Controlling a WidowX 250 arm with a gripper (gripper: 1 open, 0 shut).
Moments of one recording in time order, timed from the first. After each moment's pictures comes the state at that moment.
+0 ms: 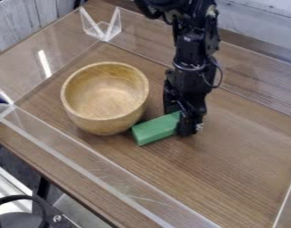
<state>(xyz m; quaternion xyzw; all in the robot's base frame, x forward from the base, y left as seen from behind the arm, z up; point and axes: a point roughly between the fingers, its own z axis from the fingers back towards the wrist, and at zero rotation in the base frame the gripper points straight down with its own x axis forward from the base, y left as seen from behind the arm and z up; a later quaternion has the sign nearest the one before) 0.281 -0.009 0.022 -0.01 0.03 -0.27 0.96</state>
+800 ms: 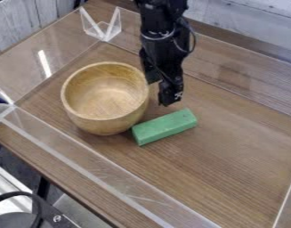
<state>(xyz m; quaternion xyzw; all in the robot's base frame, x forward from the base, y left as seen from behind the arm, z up) 0.284 0.030 0.066 0.03 -0.08 -0.25 0.96</state>
